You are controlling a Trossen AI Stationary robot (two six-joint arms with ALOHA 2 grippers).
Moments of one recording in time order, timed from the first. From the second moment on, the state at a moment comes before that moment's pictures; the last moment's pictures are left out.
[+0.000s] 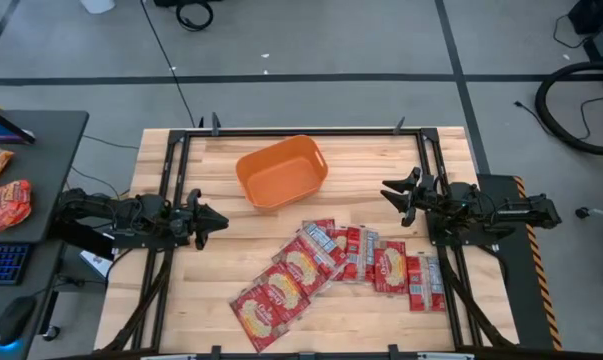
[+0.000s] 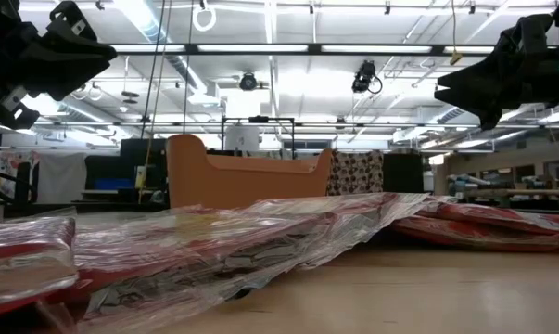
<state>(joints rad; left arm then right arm) -0.19 0.03 0.01 0.08 -0.10 1.03 -0.02 0.01 0.01 0.08 0.31 0.21</state>
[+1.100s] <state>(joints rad) -0.19 0.03 0.01 0.10 -0.09 -0.28 -0.02 0.01 0.01 0.08 0.31 0.21</state>
